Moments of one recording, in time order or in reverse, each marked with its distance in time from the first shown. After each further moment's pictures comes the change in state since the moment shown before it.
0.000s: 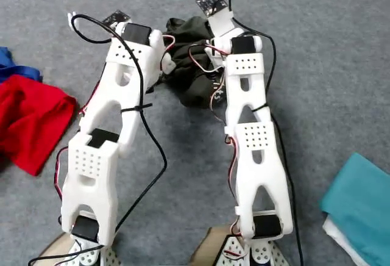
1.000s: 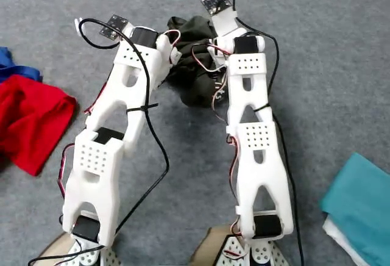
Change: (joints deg) left arm 1.2 2.9 -0.5 -10.4 12.6; right arm 1.2 0.0 0.0 -0.2 -2.4
